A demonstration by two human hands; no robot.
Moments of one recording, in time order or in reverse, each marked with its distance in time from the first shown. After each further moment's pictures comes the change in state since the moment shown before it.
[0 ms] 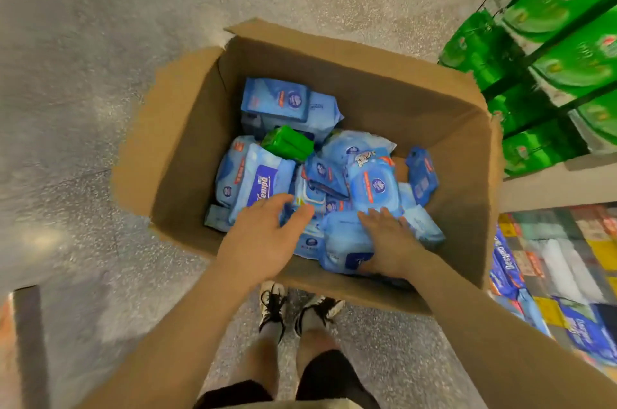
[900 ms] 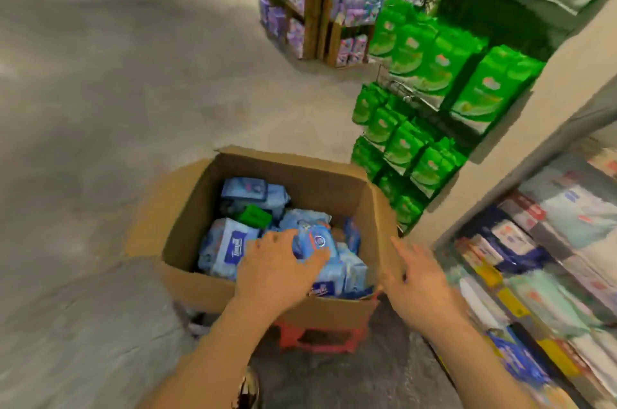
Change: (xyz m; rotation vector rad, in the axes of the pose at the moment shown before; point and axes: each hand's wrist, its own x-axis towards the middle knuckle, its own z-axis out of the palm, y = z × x) left_hand -0.171 0.087 0.018 0.312 0.273 0.317; right_hand -0.309 -0.009 -0.029 0.515 0.754 0.261
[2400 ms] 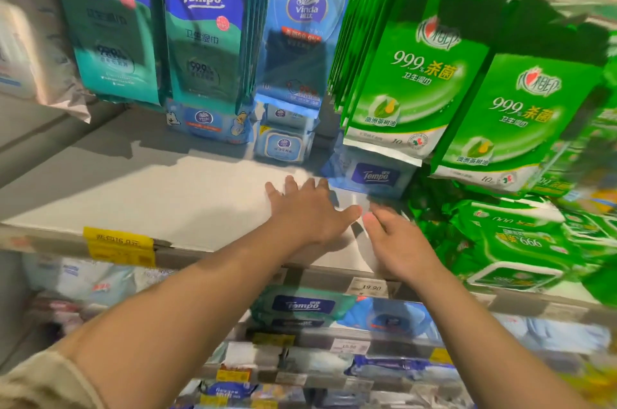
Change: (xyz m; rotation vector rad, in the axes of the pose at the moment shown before) left_hand -0.085 0.789 0.281 0.324 -0.384 1.201; right_hand -0.135 0.554 -0.375 0.021 0.634 0.807
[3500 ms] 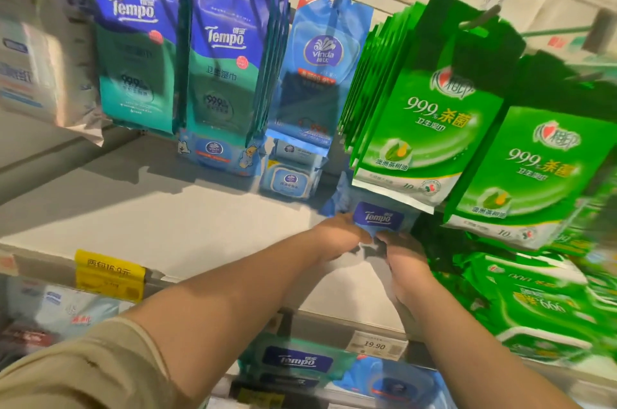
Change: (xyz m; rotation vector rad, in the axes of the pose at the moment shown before) left_hand 0.075 0.026 0.023 -1.020 -0.205 0.001; right_hand 0.078 -0.003 0.016 1.053 0.228 0.413
